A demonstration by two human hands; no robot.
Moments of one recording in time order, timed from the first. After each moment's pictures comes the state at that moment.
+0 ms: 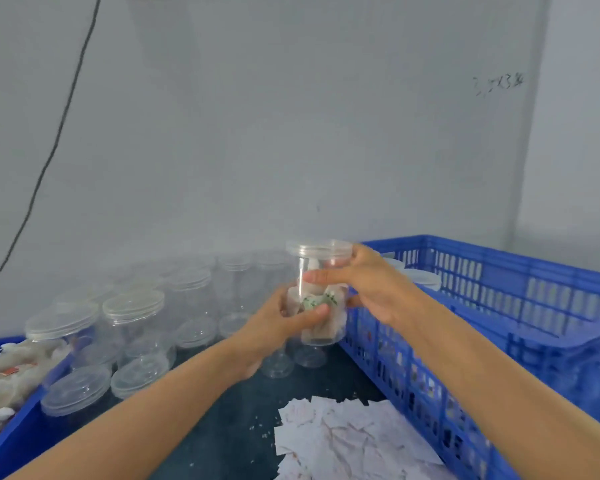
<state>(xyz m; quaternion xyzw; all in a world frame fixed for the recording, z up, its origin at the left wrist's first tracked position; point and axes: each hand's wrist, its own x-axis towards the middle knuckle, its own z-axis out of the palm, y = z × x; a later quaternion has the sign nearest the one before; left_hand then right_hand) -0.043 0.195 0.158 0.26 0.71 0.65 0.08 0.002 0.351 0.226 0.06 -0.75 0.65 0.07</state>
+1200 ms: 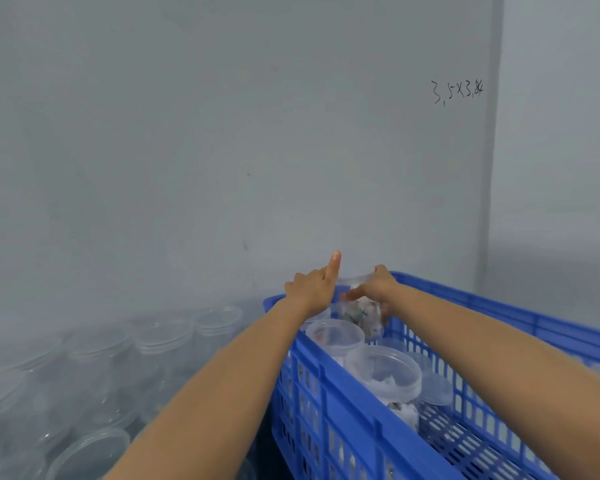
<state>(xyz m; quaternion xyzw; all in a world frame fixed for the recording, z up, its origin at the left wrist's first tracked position) -0.310 0.466 0.210 0.25 0.93 0.28 -0.05 -0.272 0.598 0.210 -0.21 -0.78 0.57 0.13</state>
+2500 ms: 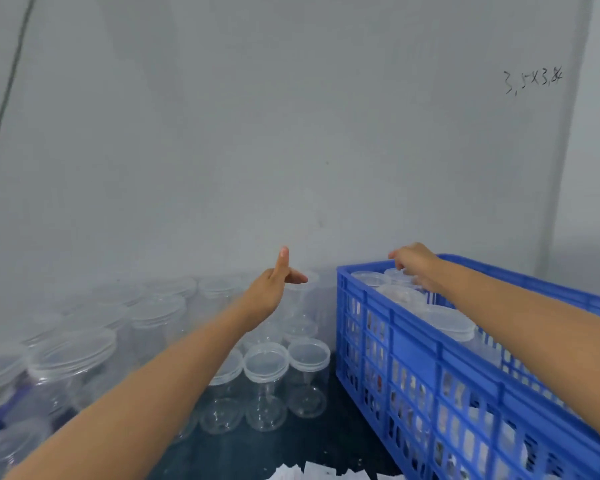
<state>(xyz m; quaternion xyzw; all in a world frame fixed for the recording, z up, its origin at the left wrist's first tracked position) -0.223 0.249 0.188 0.21 0.82 0.53 -0.05 -0.202 0.505 0.239 -0.19 -0.83 0.51 0.14</state>
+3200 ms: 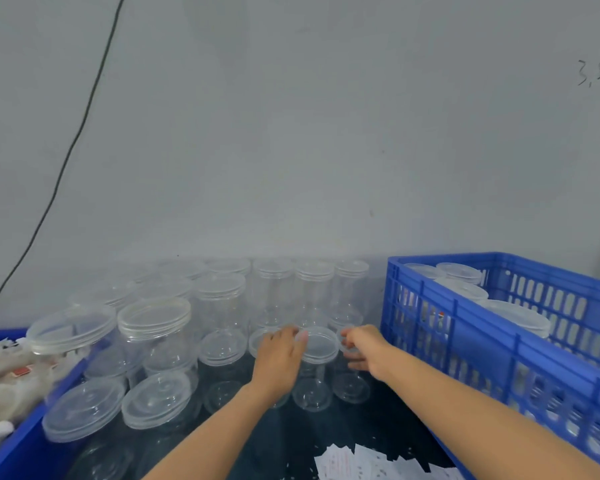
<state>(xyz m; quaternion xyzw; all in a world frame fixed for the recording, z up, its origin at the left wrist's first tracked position) -0.210 0.172 0.048 0.11 0.91 0.36 -0.14 -0.200 0.336 0.096 -0.18 -0.76 0.62 -0.01</state>
